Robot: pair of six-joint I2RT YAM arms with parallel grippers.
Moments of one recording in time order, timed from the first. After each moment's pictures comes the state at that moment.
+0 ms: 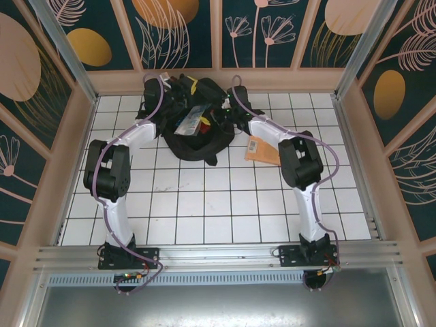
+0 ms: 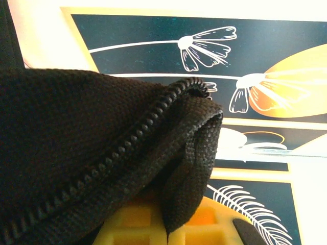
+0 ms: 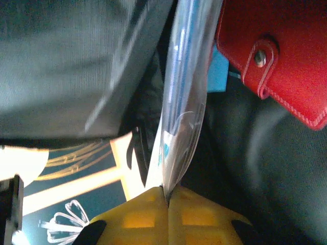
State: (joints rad) left arm -0.26 1.98 1.45 0.51 0.46 -1.60; right arm 0.51 2.22 1.76 -0.08 -0.62 1.28
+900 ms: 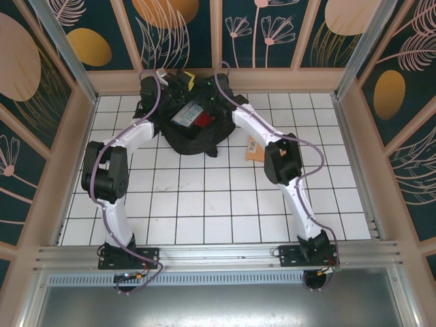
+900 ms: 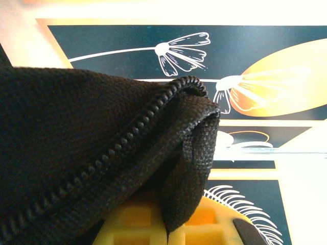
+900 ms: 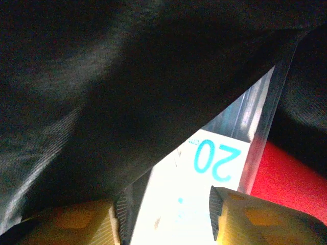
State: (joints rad) left arm -0.25 1.96 1.45 0.53 0.45 -1.60; right arm 0.58 2.45 2.30 -0.45 -0.15 1.05
